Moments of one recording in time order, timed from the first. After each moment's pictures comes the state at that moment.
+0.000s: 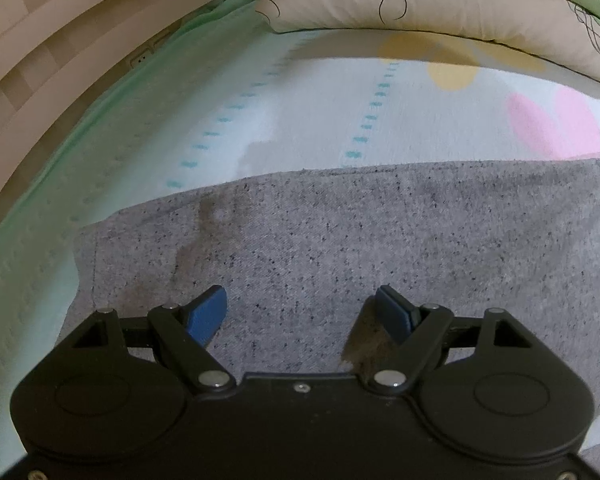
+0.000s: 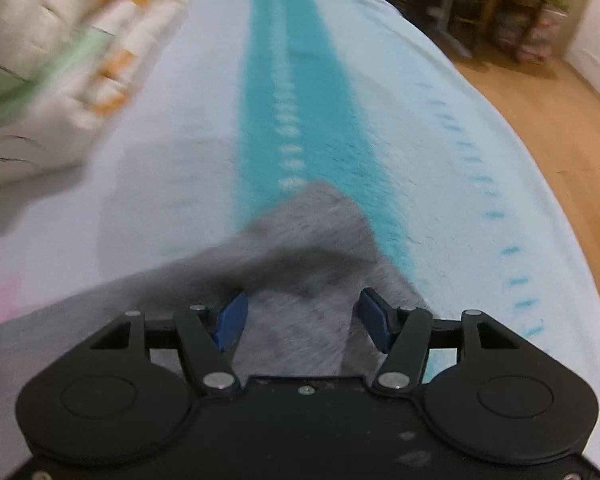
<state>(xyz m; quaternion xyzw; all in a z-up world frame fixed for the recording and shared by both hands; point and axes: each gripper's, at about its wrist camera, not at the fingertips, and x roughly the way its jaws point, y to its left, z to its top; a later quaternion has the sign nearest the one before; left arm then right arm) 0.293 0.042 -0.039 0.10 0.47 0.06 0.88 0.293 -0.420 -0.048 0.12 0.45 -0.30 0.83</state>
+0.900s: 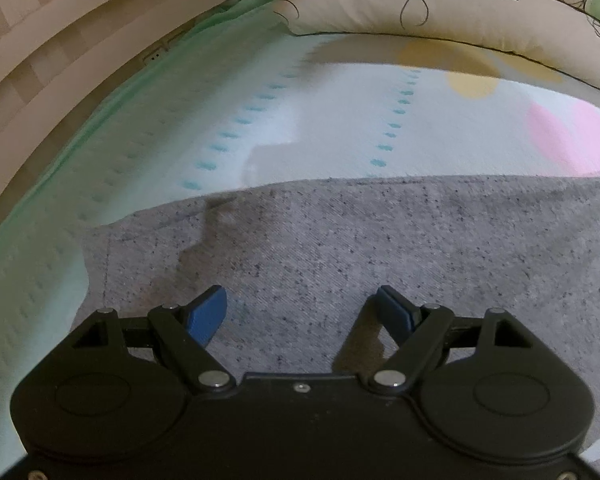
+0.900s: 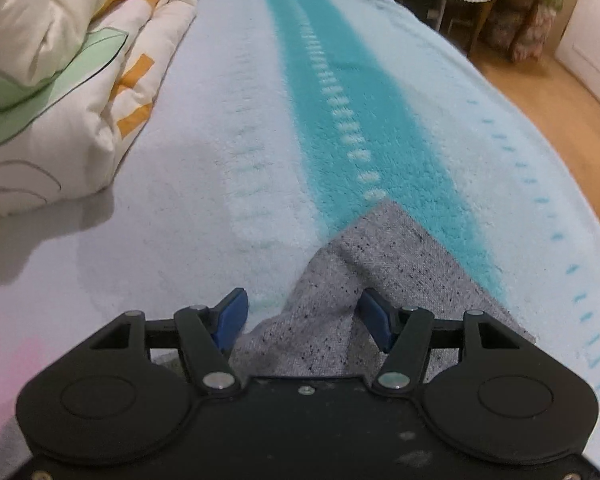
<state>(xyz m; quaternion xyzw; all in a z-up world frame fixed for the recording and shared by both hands) 0.303 0.056 -0.038 0.09 0.46 0.07 0.88 0.355 -0.374 -0.051 0.13 0.43 -0.31 0.83</state>
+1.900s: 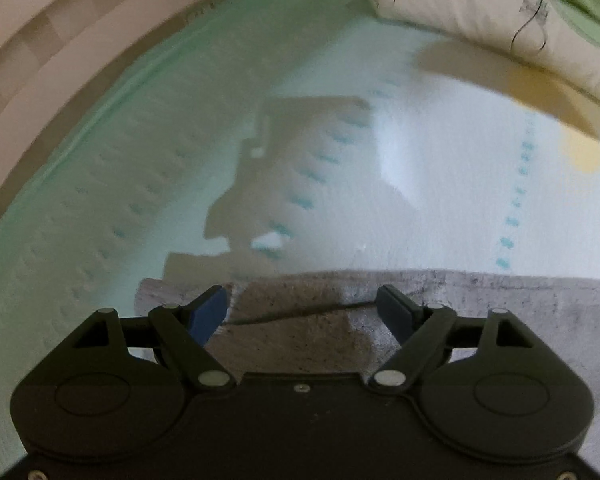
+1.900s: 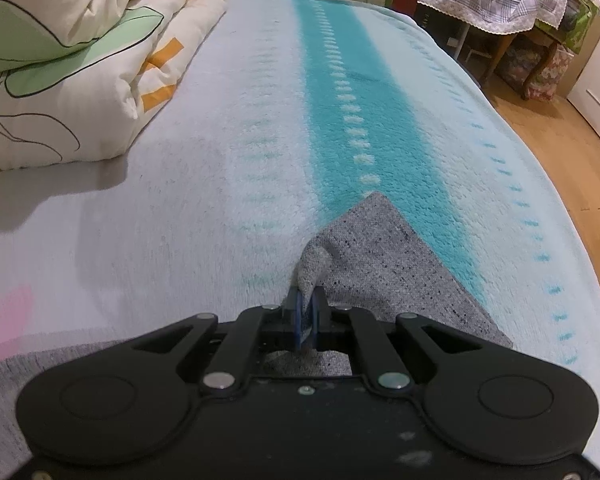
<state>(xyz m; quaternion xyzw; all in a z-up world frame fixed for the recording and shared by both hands) 0.387 0.144 -0.030 0.03 0.52 0.12 0.85 0.335 -0.364 -0.045 0.08 0.44 -0.29 0.85</state>
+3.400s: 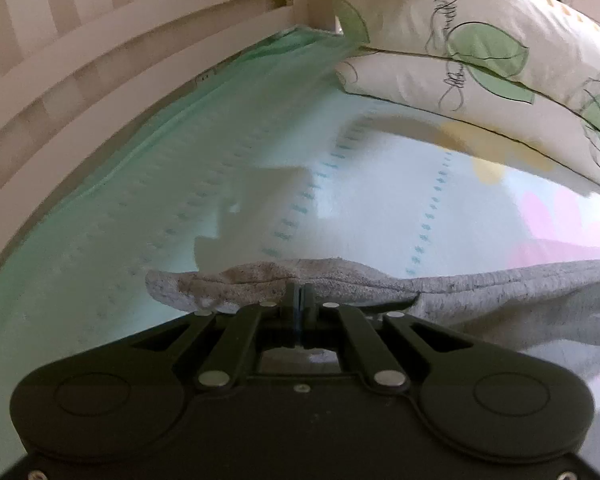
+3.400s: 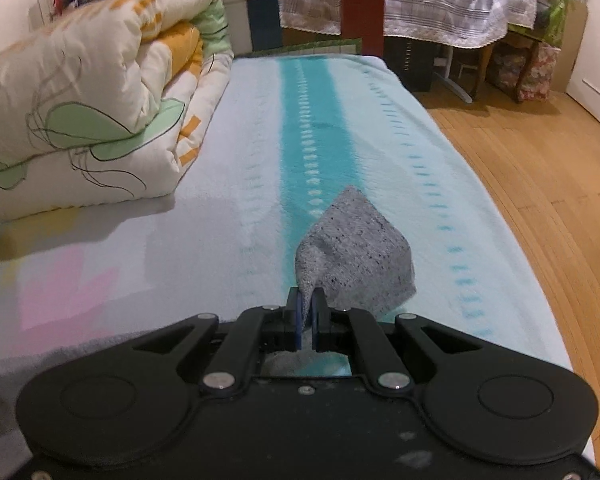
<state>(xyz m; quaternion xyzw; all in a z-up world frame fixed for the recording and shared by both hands) 0.251 0.154 0.066 0.02 0.43 0.05 0.90 0.168 -0.342 0.062 0.14 0.37 -0.27 0.88</state>
